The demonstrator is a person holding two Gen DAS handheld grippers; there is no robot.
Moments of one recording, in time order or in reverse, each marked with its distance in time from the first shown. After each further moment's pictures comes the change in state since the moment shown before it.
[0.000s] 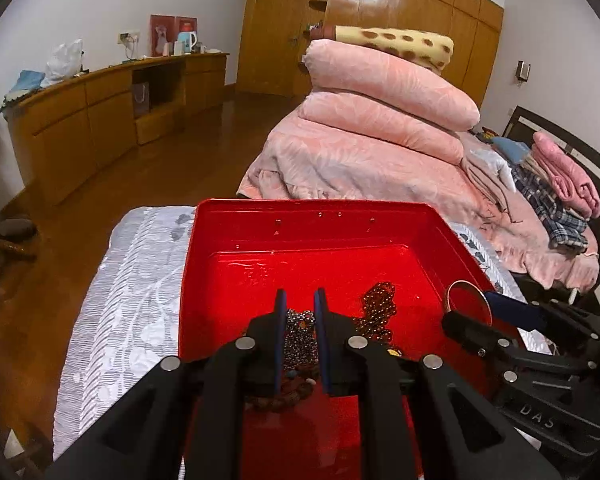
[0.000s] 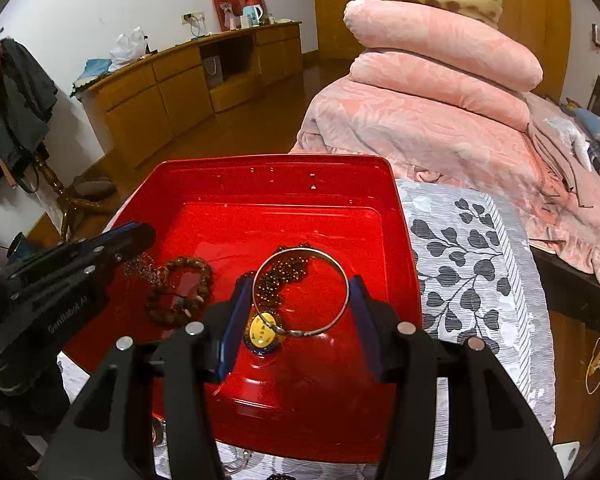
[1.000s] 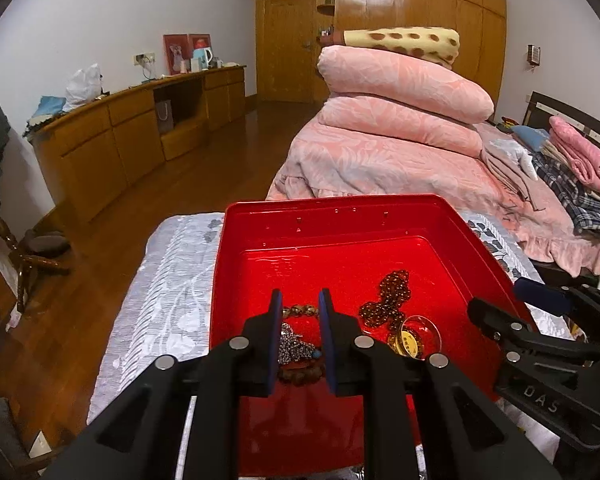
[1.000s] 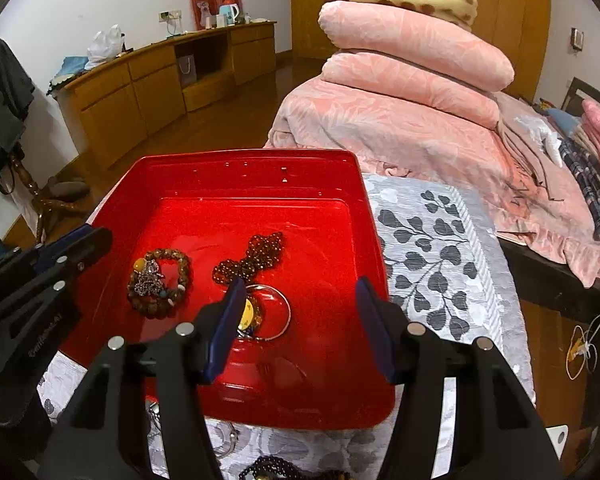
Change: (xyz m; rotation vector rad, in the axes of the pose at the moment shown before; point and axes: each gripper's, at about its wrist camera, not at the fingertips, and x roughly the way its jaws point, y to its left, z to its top) left arm -0.026 -0.015 -0.011 0.052 -0.026 0.130; right arm -0.014 0.000 -0.009 0.016 -0.001 -0.123
